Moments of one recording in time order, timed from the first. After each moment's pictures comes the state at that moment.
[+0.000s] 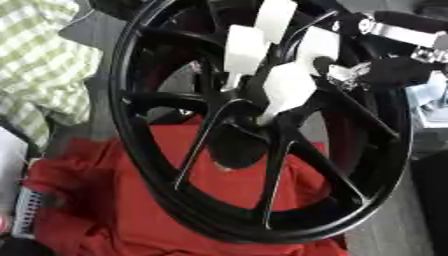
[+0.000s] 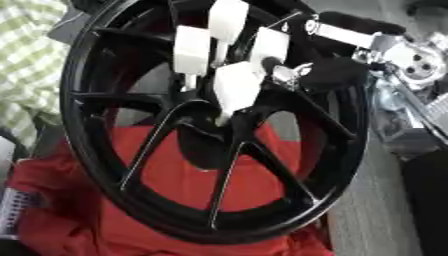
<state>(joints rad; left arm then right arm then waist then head) -0.18 0.42 0.09 -1.98 0.32 0.03 0.13 -0.46 -0.90 0.20 -1.99 0.10 0.30 0.47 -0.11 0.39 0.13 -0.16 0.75</state>
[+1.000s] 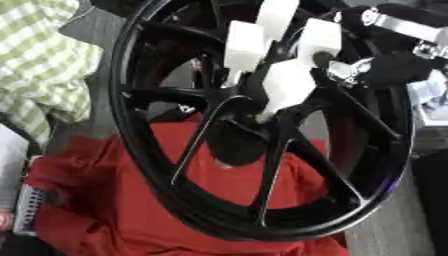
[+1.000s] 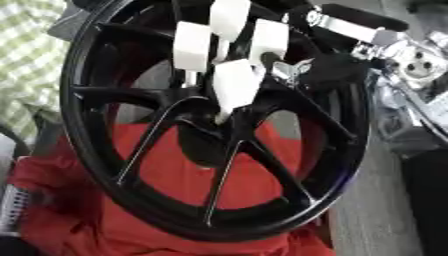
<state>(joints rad) -0.18 0.42 0.09 -1.98 0.32 0.03 0.13 -0.46 -0.89 0.20 -1.99 -0.01 0.28 0.37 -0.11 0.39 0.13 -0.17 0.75</state>
